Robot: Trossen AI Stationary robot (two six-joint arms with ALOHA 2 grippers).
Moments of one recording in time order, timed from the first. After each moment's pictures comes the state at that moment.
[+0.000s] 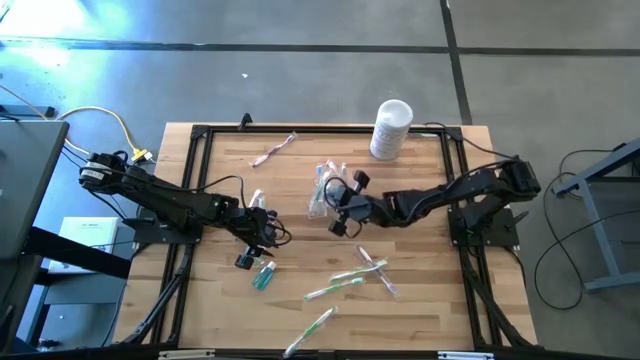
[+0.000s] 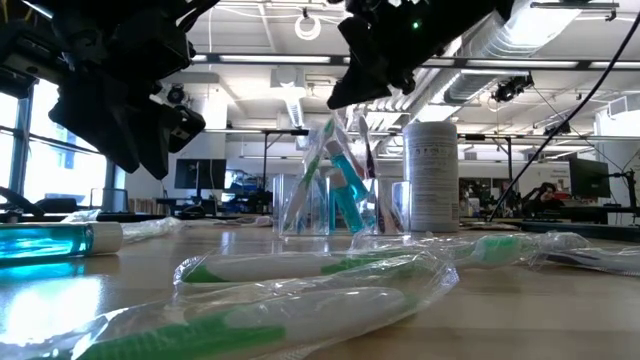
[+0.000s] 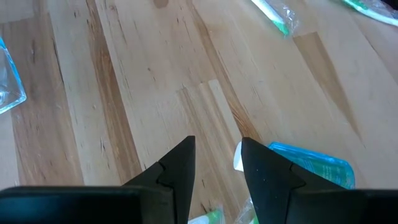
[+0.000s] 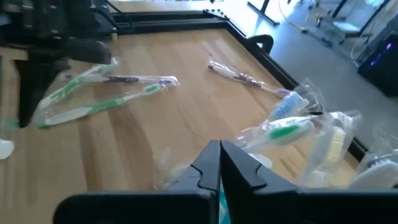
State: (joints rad) left arm -0.20 1.23 0.59 -0.17 0.17 0.07; right arm 0.12 1.61 1.01 0.05 0.58 0.18
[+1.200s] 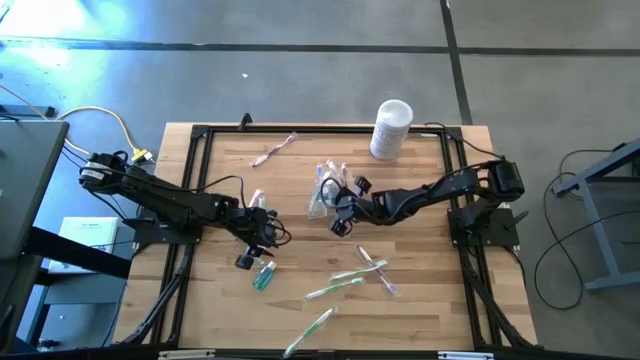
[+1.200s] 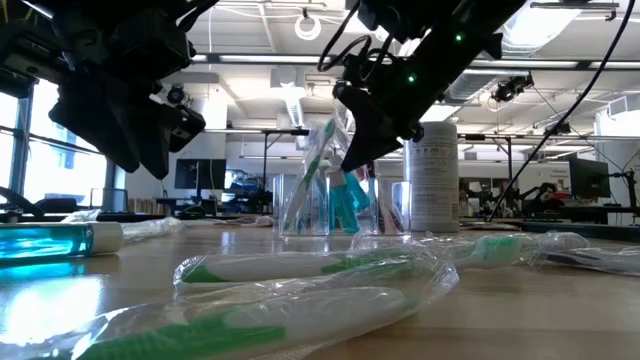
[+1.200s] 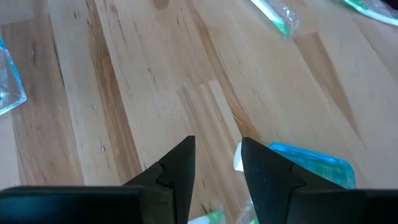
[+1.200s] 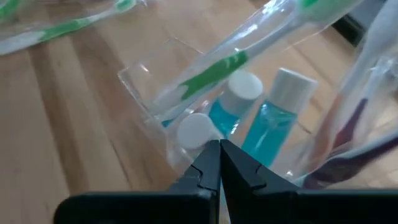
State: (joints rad) left arm -0.20 1.23 0.59 -0.17 0.17 0.07; right arm 0.06 1.73 1.01 -0.11 0.49 0.37
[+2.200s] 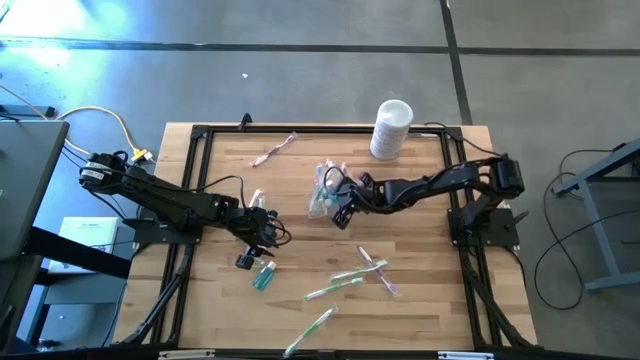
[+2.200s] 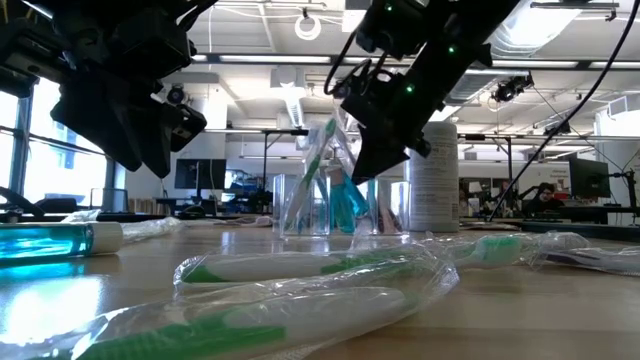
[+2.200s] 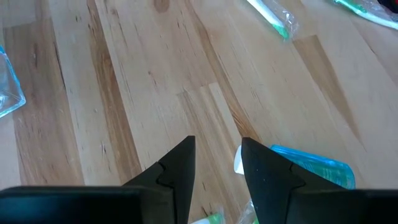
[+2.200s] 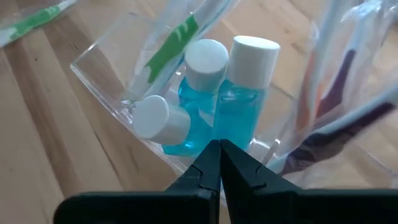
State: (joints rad) left arm -0.20 1.23 0.59 -0.16 0.17 0.07; right arm -0.02 1.72 1.02 -0.20 0.33 0.49
